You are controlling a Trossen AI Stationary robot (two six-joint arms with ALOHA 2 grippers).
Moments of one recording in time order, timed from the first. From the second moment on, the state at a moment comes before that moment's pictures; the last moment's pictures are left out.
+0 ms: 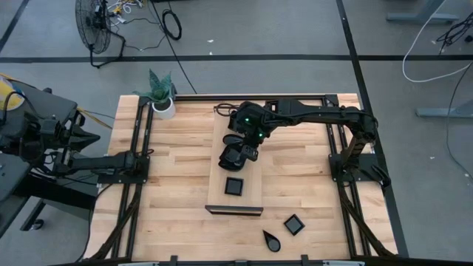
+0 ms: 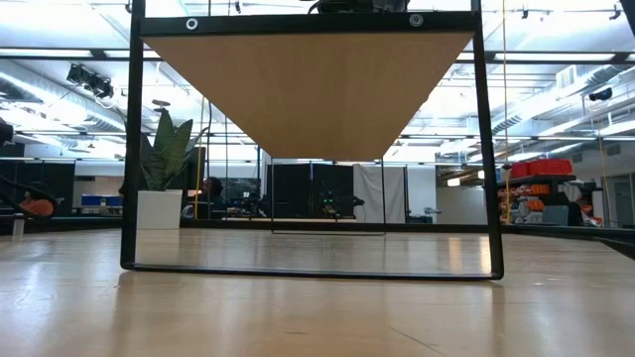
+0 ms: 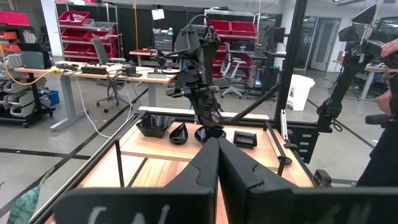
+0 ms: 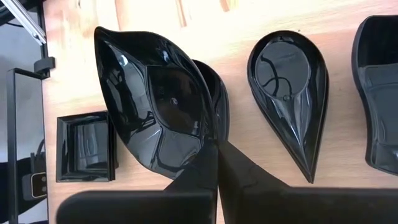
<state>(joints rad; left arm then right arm) 0.04 0.01 1.24 -1.21 -0.03 -0.07 -0.13 1.80 1.75 -0.98 -0.25 0.23</state>
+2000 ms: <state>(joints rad) 0.04 0.01 1.24 -1.22 -0.03 -0.07 -0.09 1.71 1.74 -1.07 -0.24 0.04</state>
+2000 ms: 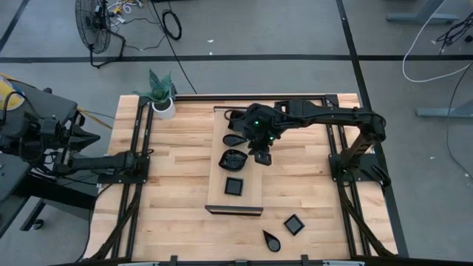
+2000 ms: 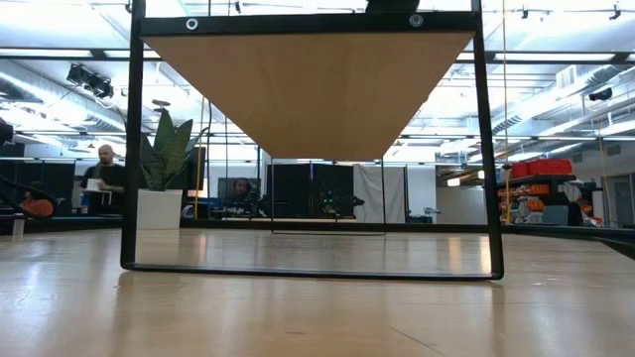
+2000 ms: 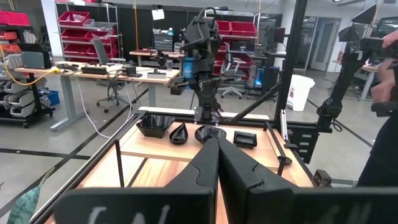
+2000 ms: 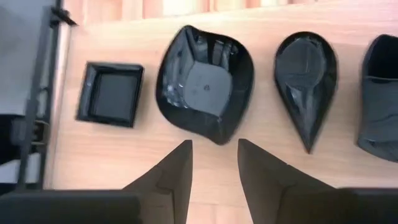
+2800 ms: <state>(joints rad) 0.04 0.01 1.24 -1.21 -0.03 -0.07 0.14 1.31 1.15 -0.85 -0.22 -0.26</state>
